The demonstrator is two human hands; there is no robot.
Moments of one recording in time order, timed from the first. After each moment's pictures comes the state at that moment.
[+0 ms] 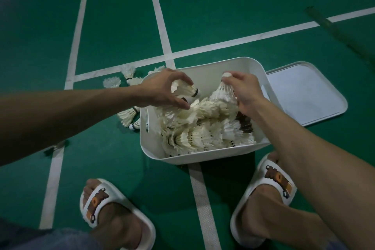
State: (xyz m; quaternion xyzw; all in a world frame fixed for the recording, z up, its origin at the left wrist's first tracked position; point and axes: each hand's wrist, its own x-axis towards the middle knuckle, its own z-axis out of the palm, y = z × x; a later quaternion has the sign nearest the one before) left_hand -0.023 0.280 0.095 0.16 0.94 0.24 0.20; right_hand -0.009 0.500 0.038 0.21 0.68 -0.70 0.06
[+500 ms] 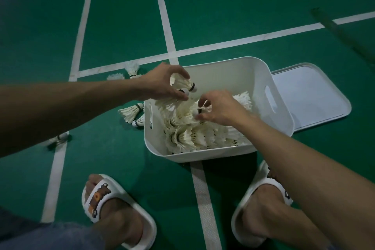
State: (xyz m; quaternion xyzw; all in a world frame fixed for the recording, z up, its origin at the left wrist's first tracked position) left_hand -0.028 0.267 0.098 0.14 0.94 0.26 0.18; right_hand 0.015 0.456 0.037 -0.13 0.95 -0.26 0.15
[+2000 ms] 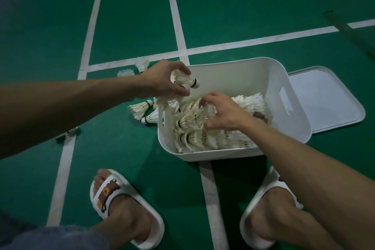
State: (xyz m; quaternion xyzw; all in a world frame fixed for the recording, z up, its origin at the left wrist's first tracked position) left_hand -0.023 0.237 0.102 0.10 0.93 0.30 0.17; right_hand 0.016 0.438 0.023 -0.18 0.93 -0.27 0.17
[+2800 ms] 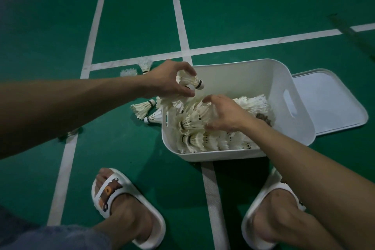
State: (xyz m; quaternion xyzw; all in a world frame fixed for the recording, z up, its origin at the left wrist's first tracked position) left_hand -0.021 0.239 0.105 0.11 0.93 0.31 0.18; right_hand 0.016 0.433 0.021 -0.14 0.94 -0.25 0.19
